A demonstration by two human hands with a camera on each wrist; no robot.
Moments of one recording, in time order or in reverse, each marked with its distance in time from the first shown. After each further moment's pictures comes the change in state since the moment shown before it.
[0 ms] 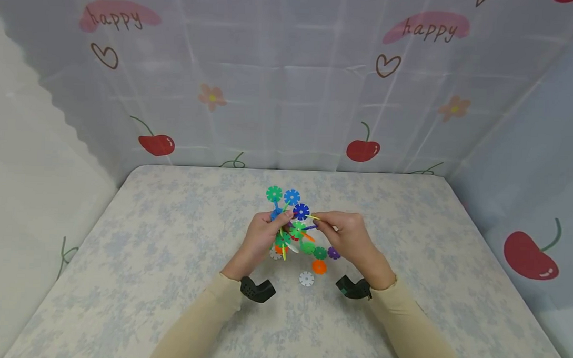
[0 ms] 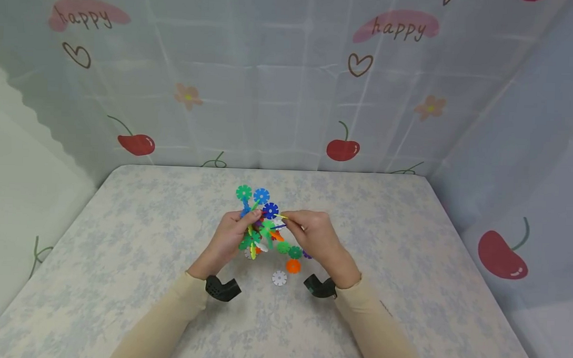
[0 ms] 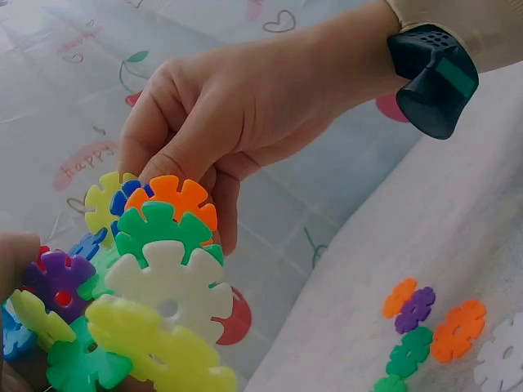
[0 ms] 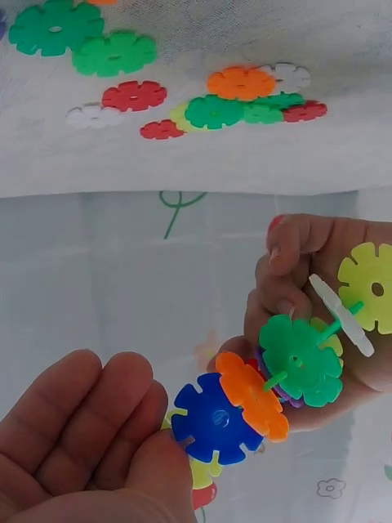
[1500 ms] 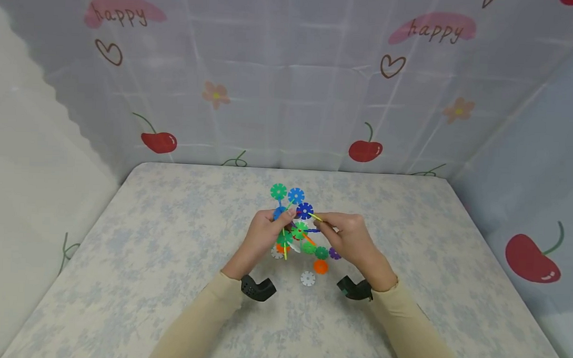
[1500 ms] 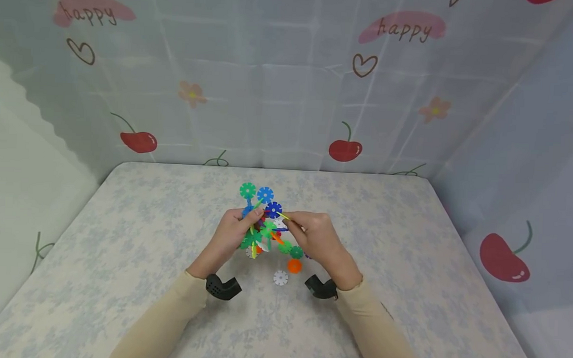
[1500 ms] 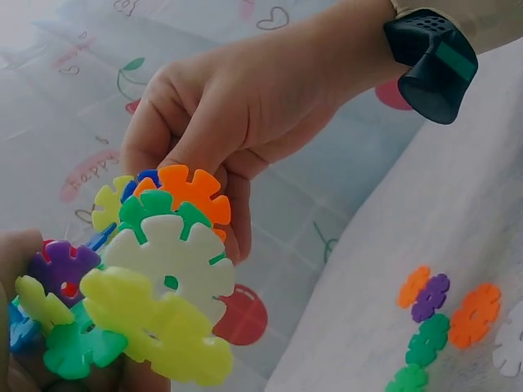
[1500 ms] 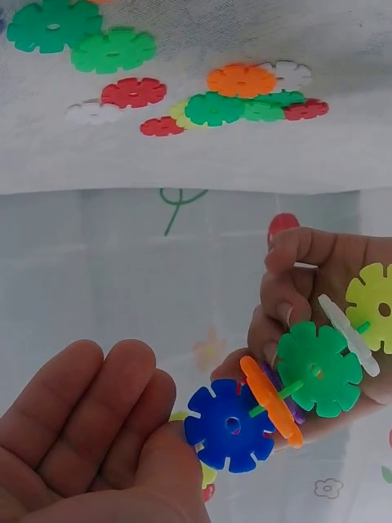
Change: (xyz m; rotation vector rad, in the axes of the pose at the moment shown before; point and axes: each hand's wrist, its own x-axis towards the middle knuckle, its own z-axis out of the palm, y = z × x) left_hand -0.002 0.007 -0.002 0.164 0.006 0.033; right_hand 0.000 -0.005 0.002 -0.038 -0.043 0.039
